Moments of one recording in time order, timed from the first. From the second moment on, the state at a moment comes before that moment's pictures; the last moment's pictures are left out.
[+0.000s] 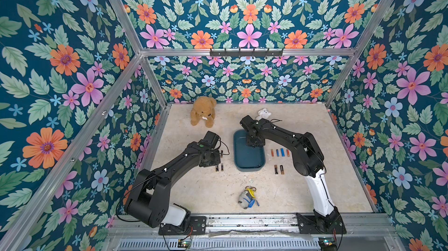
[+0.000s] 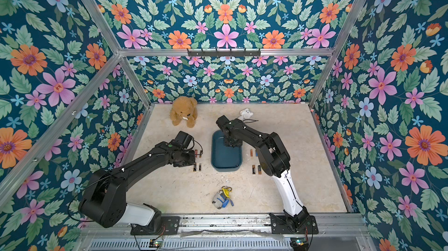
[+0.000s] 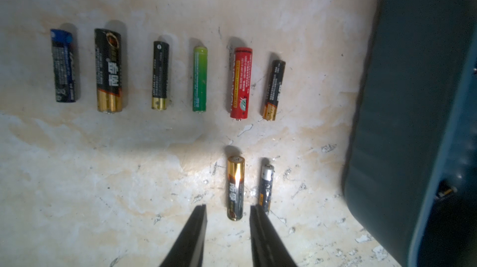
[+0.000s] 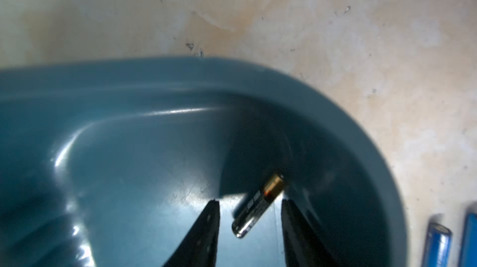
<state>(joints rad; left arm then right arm) -0.48 1.44 0.88 -0.67 -0.02 -0.55 0.70 2.24 1.80 -0.90 0.20 0.68</state>
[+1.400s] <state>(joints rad) -0.48 1.44 0.88 -0.67 -0.02 -0.55 0.68 2.13 1.71 -0.81 0.10 0.61</state>
